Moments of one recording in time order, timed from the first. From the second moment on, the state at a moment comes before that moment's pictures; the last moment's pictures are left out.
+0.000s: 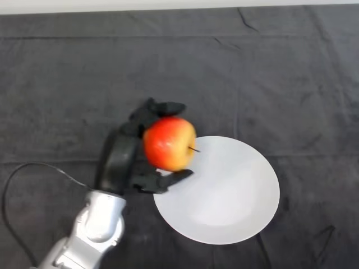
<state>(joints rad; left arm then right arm) -0.32 0.28 -0.48 0.40 0.14 -0.52 0.41 -0.72 -0.64 -0.77 1.22 0.73 0.72 0.66</state>
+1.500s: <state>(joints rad) -0.38 0.30 -0.62 0.54 0.09 -0.53 0.37 -0.72 -0.64 -0.77 1.22 0.73 0.72 0.66</state>
